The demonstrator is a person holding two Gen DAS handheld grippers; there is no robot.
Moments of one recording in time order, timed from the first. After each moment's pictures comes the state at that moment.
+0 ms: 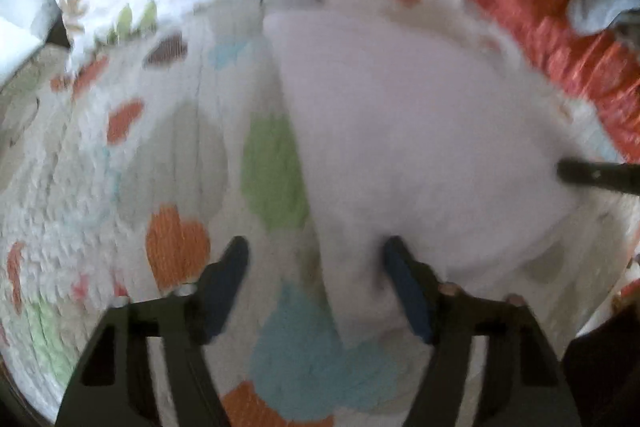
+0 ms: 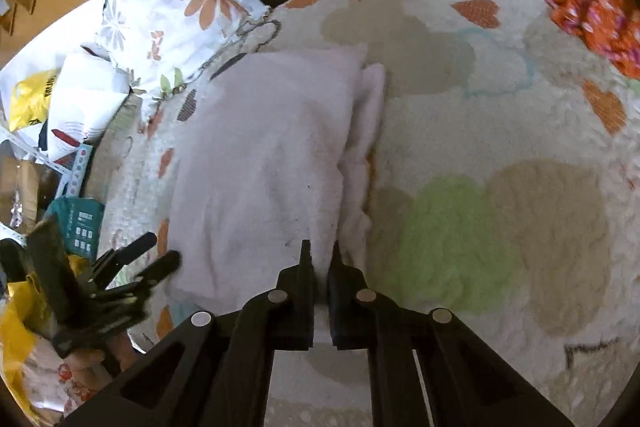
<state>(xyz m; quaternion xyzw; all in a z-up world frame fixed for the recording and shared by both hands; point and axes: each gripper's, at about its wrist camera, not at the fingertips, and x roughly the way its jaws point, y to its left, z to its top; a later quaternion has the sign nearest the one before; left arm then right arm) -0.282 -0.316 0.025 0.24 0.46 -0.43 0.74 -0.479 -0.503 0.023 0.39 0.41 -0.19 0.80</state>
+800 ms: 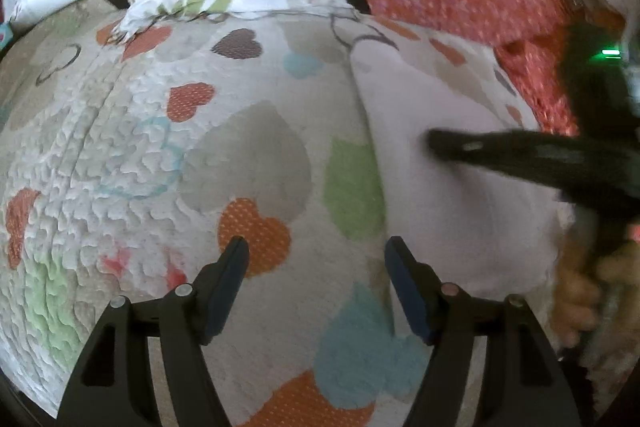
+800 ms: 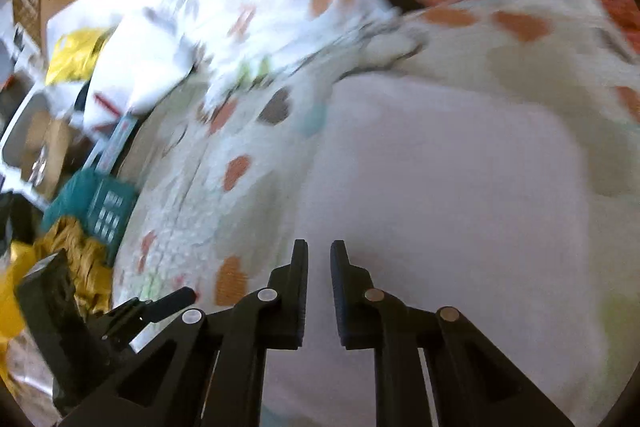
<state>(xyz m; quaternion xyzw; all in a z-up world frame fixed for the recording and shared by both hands) -0.231 -0.261 0.050 0.12 0.47 -0.41 0.78 -0.301 -0.453 0.031 0.33 0.39 -0.06 0.86</state>
